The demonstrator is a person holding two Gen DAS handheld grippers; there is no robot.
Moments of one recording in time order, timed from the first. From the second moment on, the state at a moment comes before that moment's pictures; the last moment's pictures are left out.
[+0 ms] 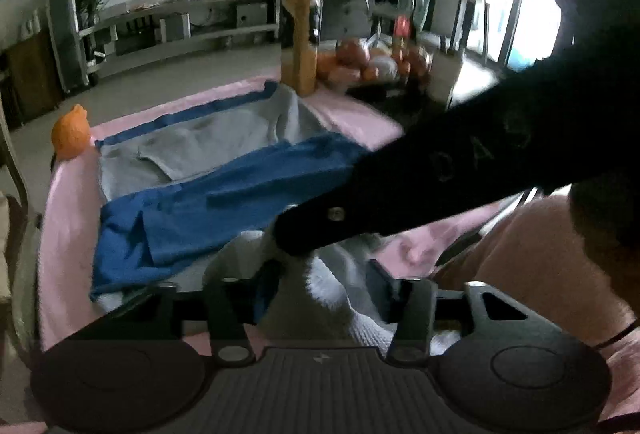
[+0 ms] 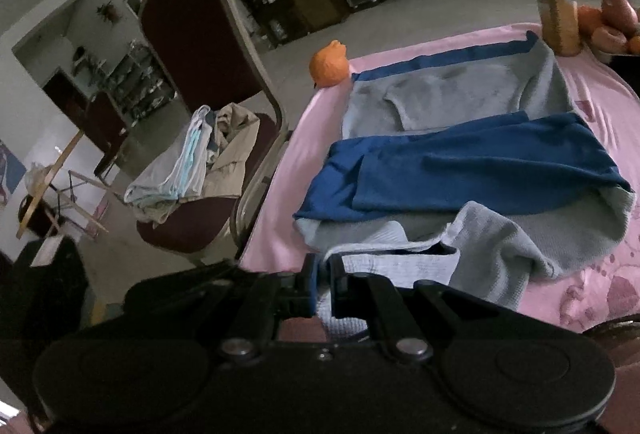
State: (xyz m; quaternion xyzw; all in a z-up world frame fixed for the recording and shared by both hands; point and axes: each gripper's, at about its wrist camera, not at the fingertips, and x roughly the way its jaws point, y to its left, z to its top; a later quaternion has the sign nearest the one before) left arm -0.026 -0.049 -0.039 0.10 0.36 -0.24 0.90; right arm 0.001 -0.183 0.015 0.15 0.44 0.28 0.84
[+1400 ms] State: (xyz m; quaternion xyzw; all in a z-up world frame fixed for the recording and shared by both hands) left arm 0.026 0.013 -0.035 -0.22 0.45 -0.16 0.85; right arm -0.081 -0.206 -0.037 -0.10 0.35 0.10 0.93
